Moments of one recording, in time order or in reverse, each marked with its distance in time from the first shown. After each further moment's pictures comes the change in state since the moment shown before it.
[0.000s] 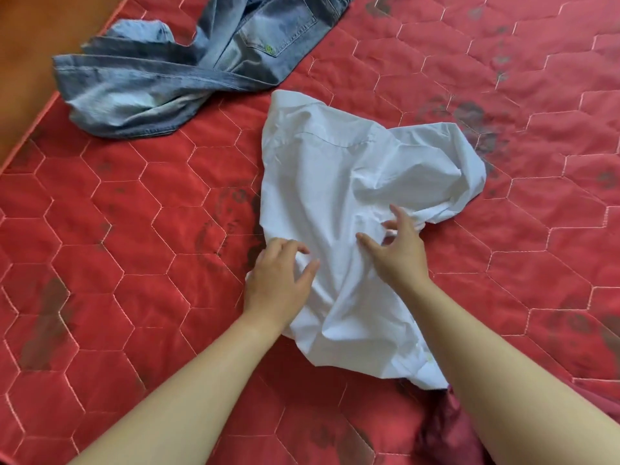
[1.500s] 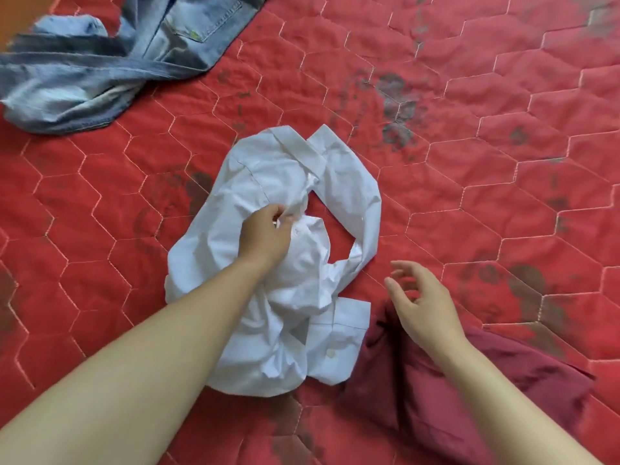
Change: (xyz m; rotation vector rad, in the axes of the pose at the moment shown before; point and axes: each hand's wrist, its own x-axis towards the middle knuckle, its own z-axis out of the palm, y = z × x) left_hand 0.017 0.092 0.061 -0.131 -0.060 -0.161; right_hand -0.087 0.124 -0.133 -0.061 -0.009 -0.060
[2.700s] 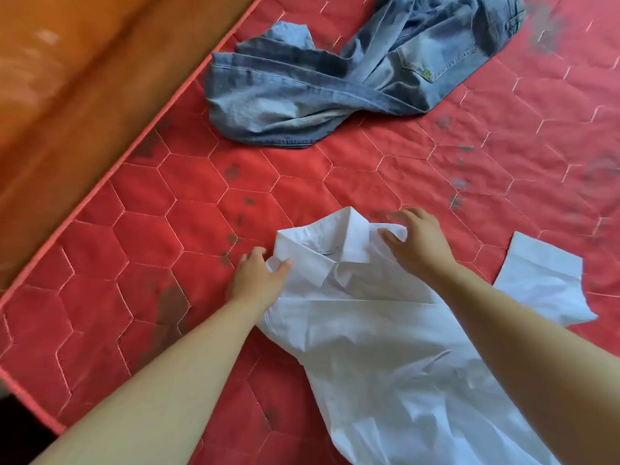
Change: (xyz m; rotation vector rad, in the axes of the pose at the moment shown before) left_hand 0.090 -0.297 -0.231 0.088 -0.027 -0.447; right_hand 0.143 -0.262 0.305 -0.474 -0.207 -0.295
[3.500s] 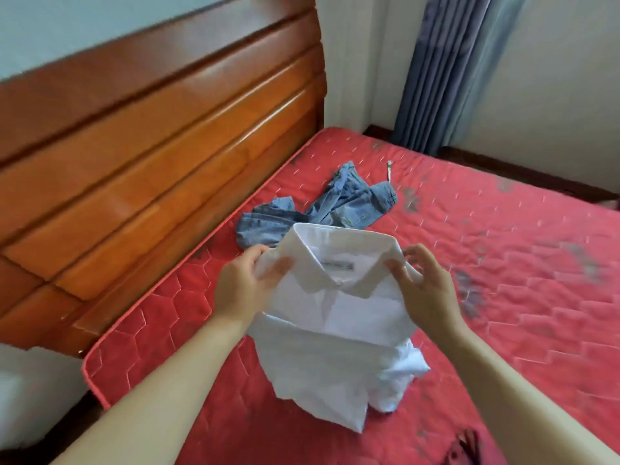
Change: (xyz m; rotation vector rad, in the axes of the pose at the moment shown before) left_hand -0.299 0.157 -0.217 -0.399 0.482 0.685; right_hand -0.223 -0.096 -0.315 0.506 0.411 -0.223
